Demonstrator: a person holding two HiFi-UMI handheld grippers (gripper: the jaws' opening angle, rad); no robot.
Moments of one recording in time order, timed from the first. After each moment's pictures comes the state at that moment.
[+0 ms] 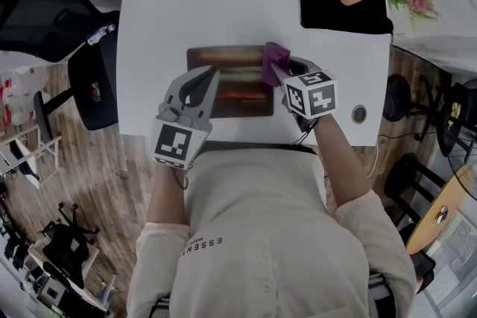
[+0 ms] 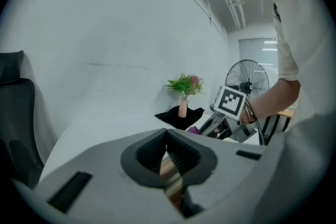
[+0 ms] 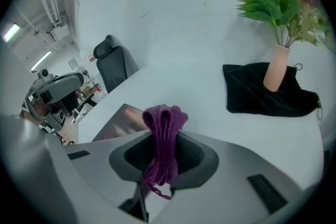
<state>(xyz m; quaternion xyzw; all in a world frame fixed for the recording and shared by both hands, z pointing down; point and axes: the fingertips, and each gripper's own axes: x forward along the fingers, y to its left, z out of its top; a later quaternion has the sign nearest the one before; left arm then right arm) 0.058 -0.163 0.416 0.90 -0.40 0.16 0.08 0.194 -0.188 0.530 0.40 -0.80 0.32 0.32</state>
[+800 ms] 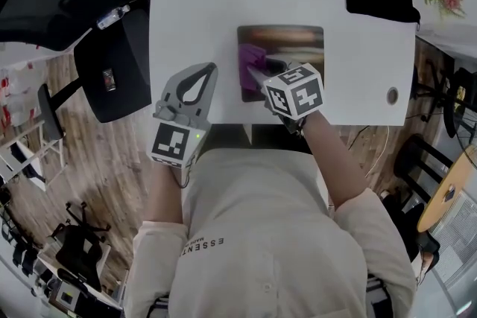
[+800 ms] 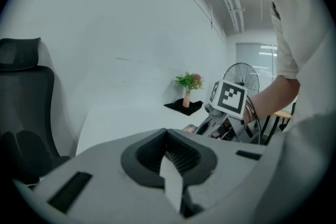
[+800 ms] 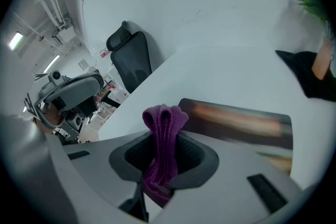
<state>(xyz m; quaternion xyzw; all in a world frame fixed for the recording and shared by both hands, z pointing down) -0.092 -0.130 0.439 0.90 -0.38 0.17 0.12 -0.014 -0.132 0.541 0.33 -0.81 0.37 0.33</state>
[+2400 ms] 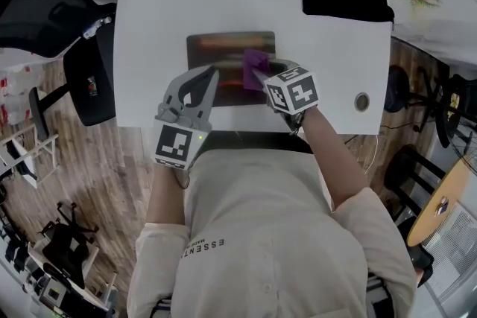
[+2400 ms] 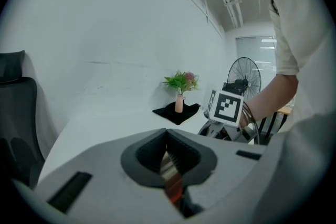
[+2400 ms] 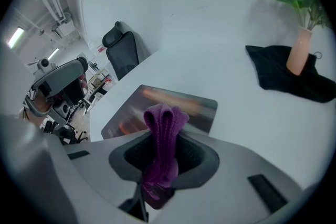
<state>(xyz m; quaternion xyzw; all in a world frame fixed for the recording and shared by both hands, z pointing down) 0.049 -0.131 0.429 0.90 -0.39 0.17 0.07 0.141 -0.136 0.562 0.33 -0.80 0.35 0.36</state>
